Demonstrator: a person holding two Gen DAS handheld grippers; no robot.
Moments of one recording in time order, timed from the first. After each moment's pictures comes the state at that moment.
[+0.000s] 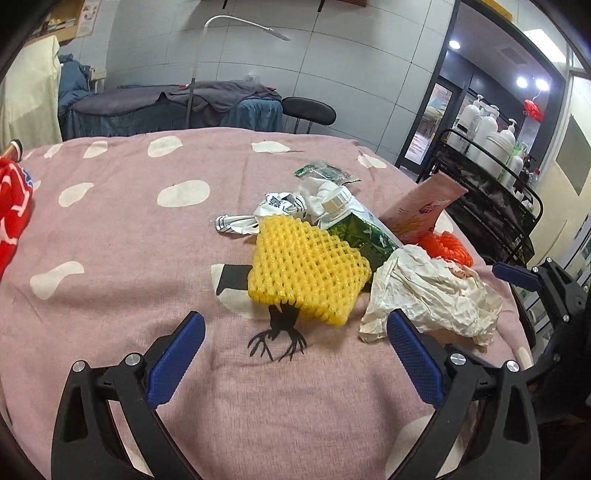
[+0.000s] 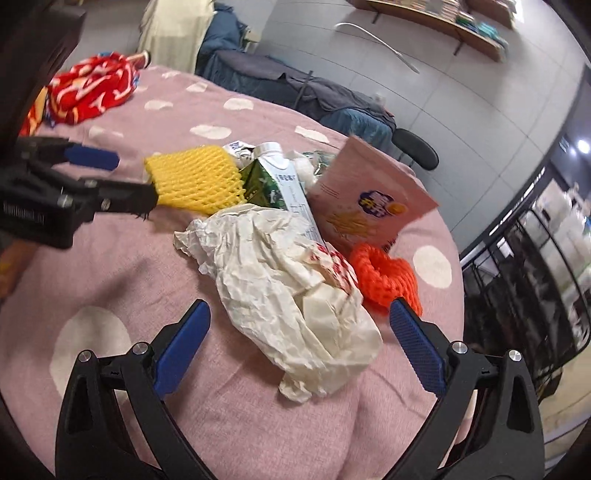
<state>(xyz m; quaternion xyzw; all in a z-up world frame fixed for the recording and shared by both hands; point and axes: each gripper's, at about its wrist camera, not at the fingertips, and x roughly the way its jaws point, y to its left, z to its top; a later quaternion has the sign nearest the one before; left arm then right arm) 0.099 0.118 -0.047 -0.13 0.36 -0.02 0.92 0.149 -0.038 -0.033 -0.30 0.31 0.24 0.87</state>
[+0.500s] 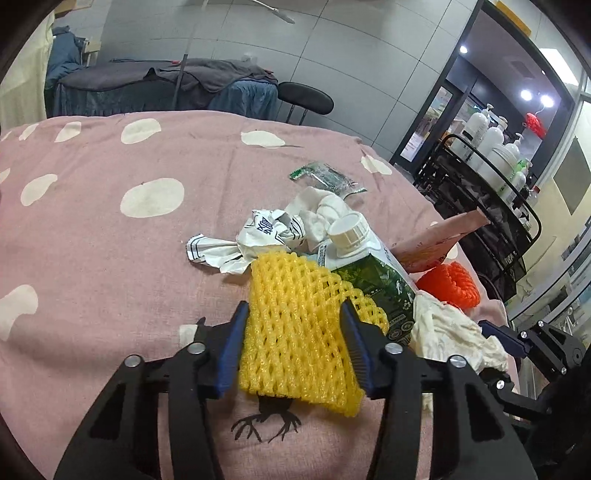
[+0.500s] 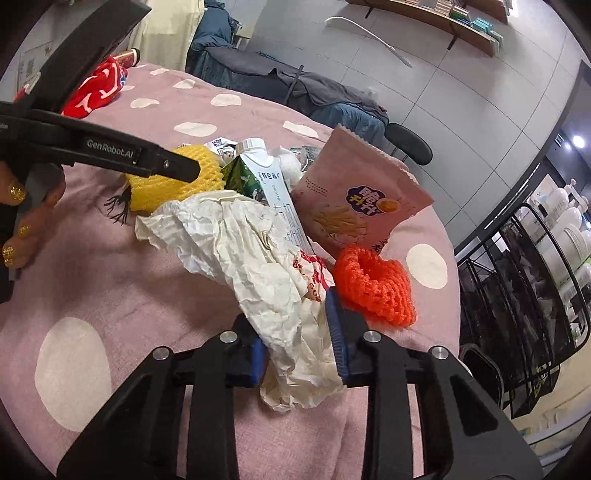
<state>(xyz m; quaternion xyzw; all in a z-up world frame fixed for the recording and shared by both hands) 0.150 0.124 -0.053 -0.17 0.38 -0.05 0.91 0.166 -0.048 -0.031 -0.28 0.32 0.22 0.88</state>
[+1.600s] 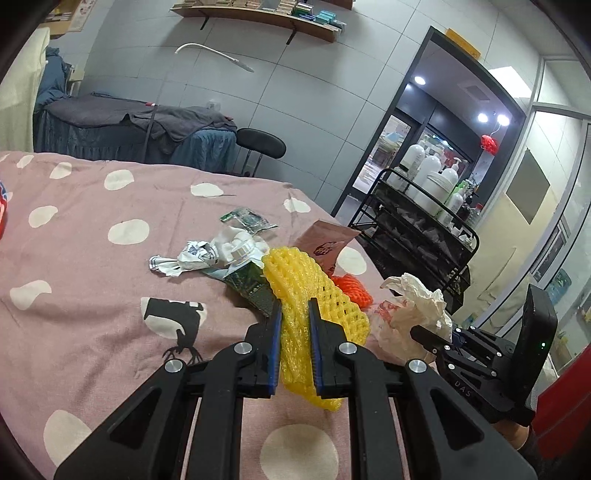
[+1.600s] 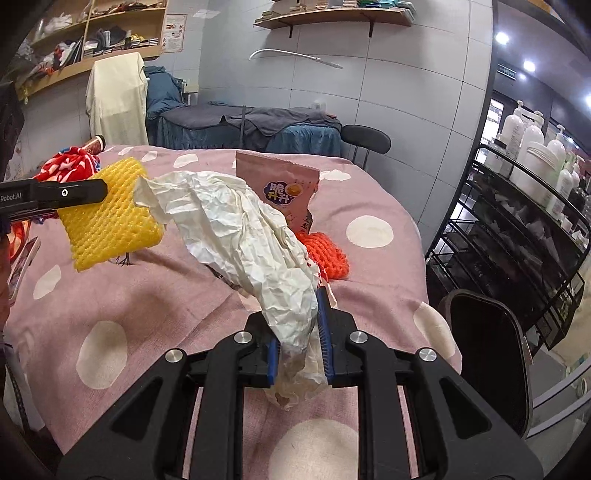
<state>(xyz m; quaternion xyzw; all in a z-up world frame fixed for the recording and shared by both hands) 0.071 0.077 0.018 -0.18 0.29 -0.11 0.93 0.133 -0.144 0.004 -0.12 0.30 0.20 0.92</state>
